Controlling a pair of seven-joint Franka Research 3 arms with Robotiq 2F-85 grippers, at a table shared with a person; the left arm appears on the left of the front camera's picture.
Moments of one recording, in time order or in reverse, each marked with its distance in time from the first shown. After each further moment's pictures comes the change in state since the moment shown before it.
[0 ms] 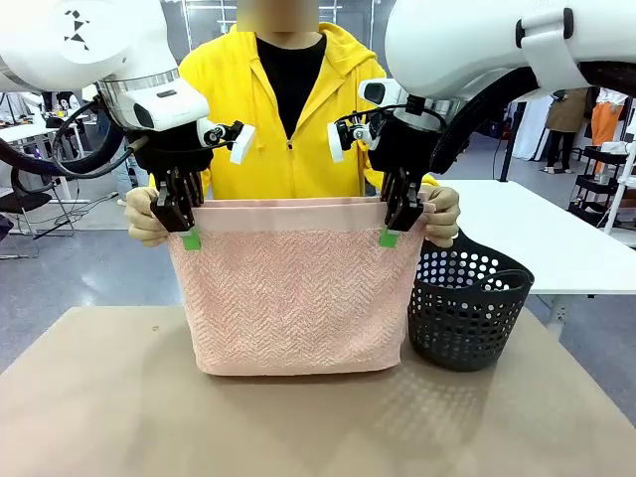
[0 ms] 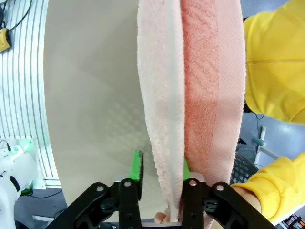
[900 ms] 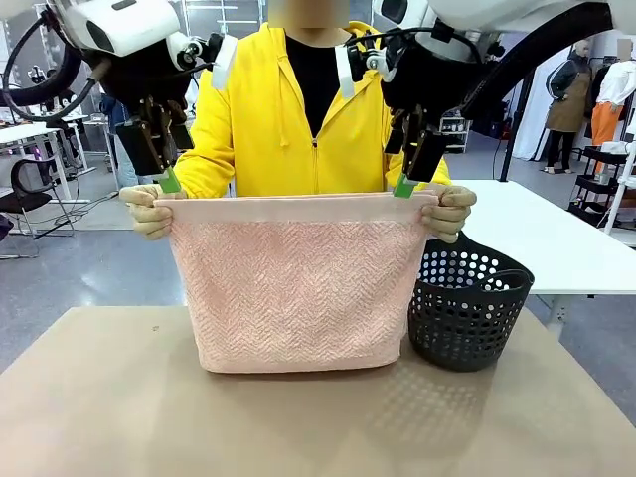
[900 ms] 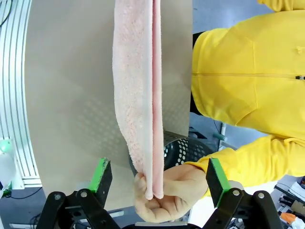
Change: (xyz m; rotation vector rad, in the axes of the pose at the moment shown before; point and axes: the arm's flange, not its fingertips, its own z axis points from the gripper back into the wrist) left arm 0.006 -0.026 0.086 0.256 -0.014 -0.010; right arm 0.006 0.019 0.080 -0.212 -0.023 0.048
